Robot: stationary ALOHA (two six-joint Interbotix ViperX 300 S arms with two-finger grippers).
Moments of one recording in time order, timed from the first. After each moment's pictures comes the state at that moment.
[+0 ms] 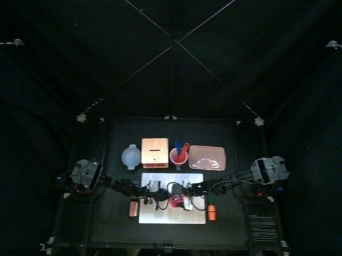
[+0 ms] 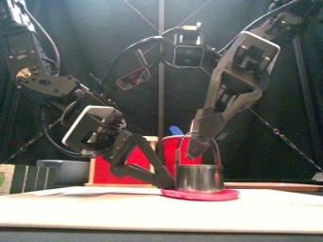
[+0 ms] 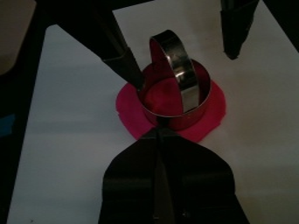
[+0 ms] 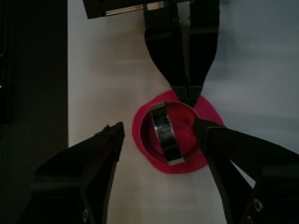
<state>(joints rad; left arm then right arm) -0.23 0.35 0.73 -0.39 -0.54 0.40 0.14 0.09 0.63 0.30 0.15 -0.05</state>
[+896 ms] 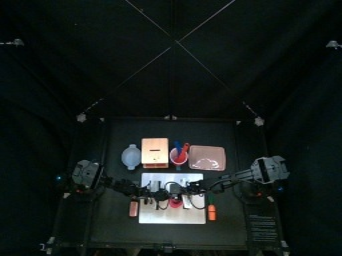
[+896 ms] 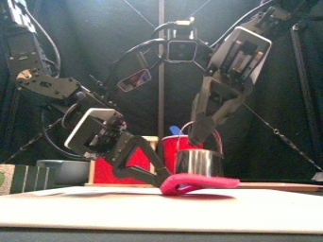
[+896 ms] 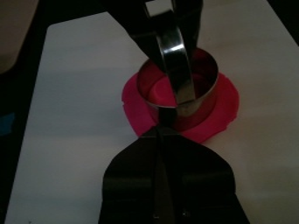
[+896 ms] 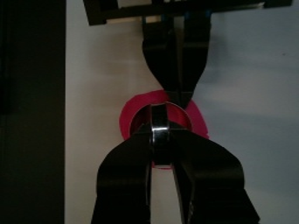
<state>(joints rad) -0.23 0.36 0.73 -0.40 -0.54 0.40 0.08 -0.02 0.58 0.20 0.31 -0.05</state>
